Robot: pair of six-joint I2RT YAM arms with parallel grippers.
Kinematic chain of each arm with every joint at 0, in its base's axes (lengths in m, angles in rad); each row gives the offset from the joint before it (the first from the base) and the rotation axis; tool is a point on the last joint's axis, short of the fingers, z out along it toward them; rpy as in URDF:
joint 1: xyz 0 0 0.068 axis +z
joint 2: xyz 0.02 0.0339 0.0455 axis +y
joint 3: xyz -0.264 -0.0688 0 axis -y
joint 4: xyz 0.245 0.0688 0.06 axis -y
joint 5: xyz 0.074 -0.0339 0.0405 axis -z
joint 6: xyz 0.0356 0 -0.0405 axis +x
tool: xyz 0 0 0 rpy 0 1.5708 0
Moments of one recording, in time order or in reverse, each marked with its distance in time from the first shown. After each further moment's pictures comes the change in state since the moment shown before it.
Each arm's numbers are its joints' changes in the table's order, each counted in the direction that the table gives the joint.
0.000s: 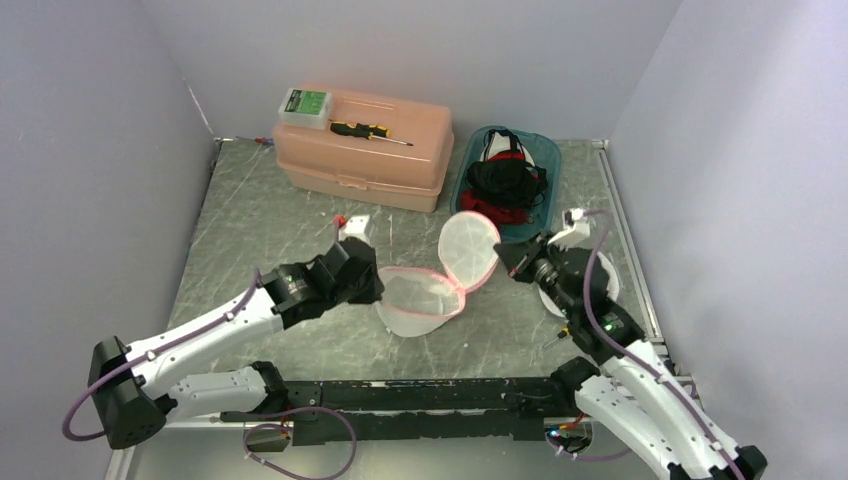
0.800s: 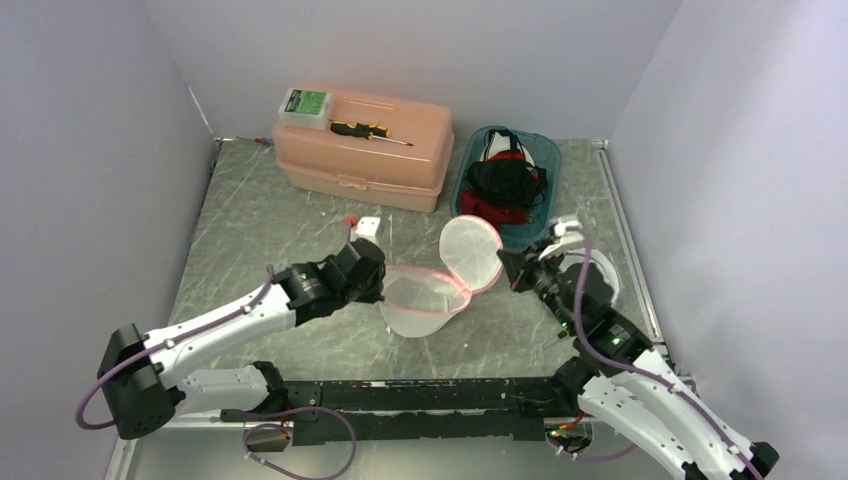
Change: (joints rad) left arm 0.000 0.073 0.108 0.000 -0.071 0.122; right arm 0.171 -0.036 0.150 -0.054 0.121 -0.440
